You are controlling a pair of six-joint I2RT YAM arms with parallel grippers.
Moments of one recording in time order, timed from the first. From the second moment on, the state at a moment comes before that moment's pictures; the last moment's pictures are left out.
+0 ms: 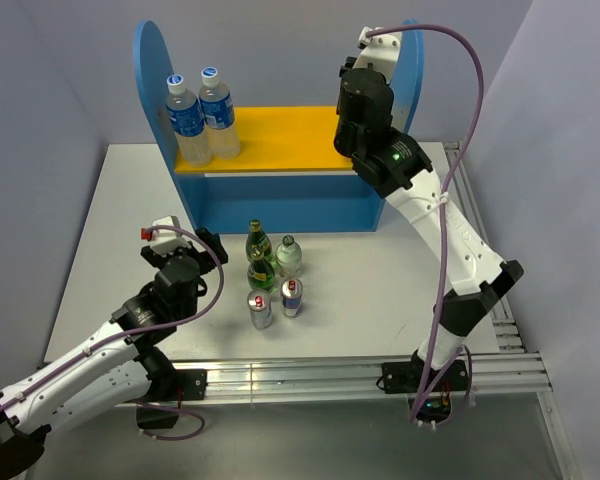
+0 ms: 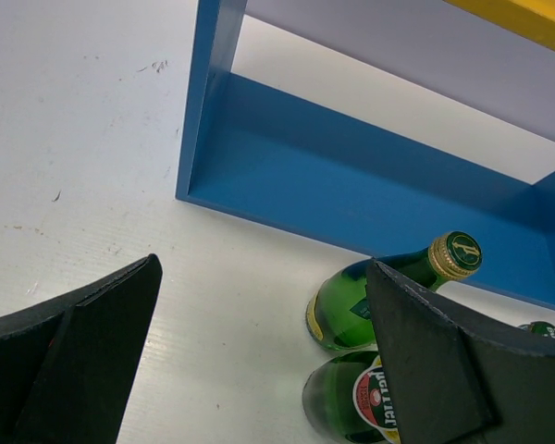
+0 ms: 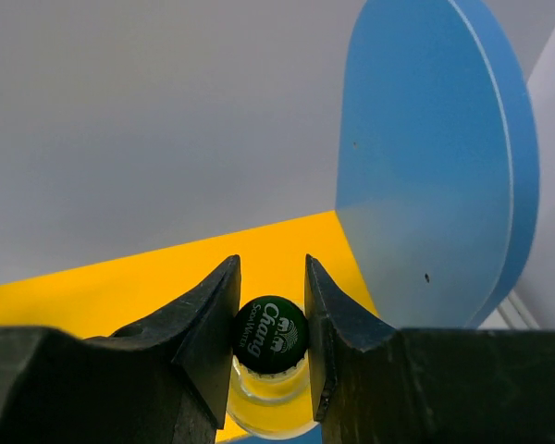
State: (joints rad) left arm -0.81 0.70 0.54 -0.12 -0.89 -0.56; right arm 0.69 1.66 2.08 -0.41 0.93 0.07
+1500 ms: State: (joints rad) left arm -0.81 0.72 0.54 -0.12 -0.89 -0.57; right arm 0.52 1.77 1.98 -0.32 0.79 0.22
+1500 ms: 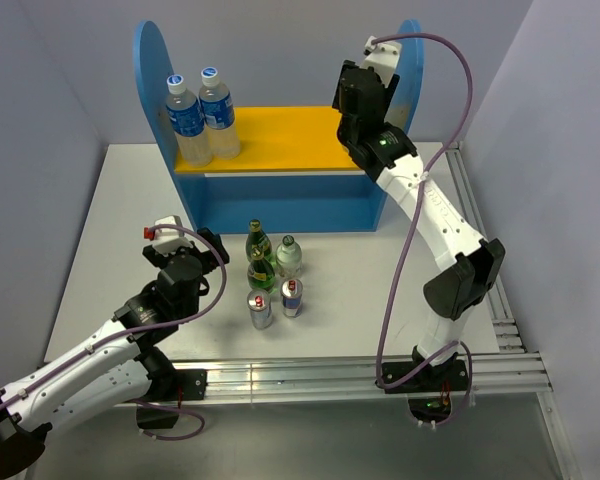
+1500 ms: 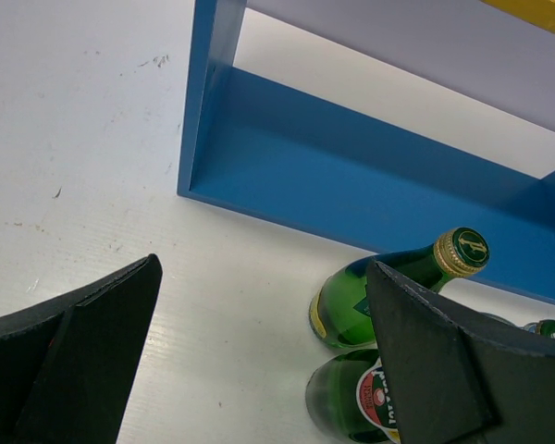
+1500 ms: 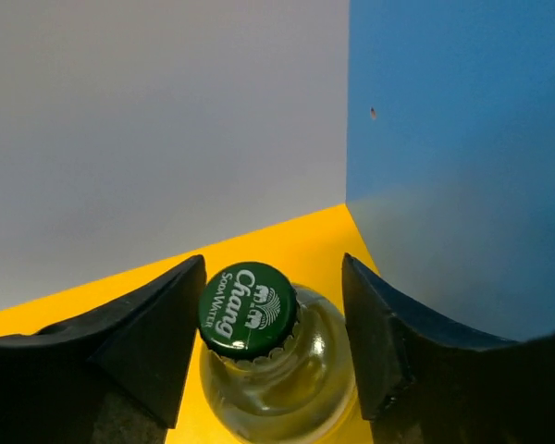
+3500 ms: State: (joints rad) left arm -0.81 0.71 0.54 -0.13 -0.89 -0.58; right arm 1.06 1.46 1.01 -0.17 0.69 0.55
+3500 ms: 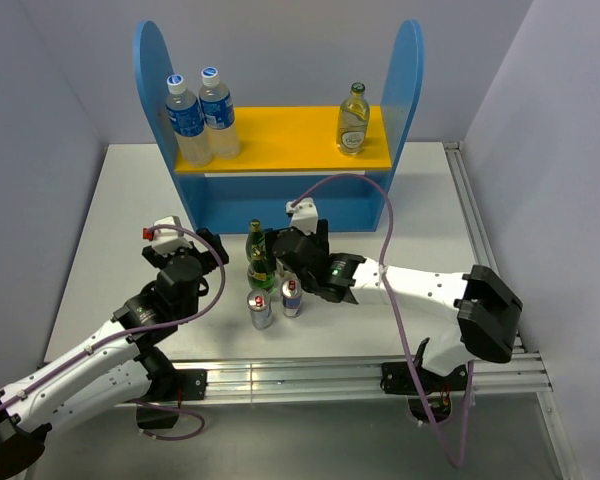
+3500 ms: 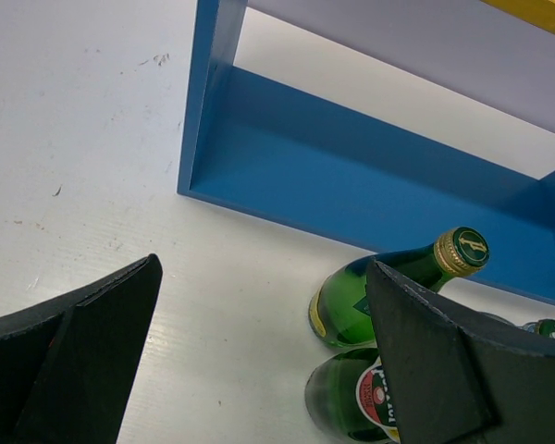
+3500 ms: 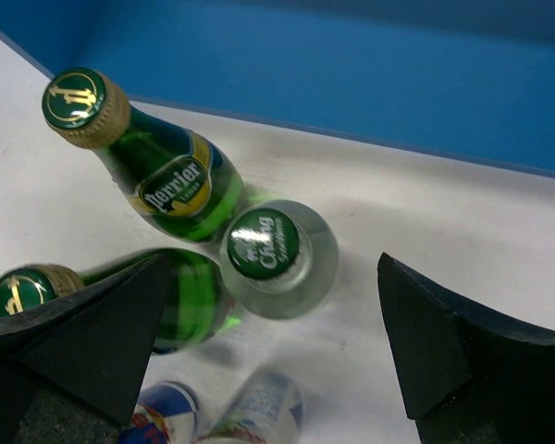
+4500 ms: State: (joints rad) left arm -0.81 0.71 0.54 -0.14 -0.89 -0.58; right arm 1.00 1.61 1.06 -0.07 0.74 0.58
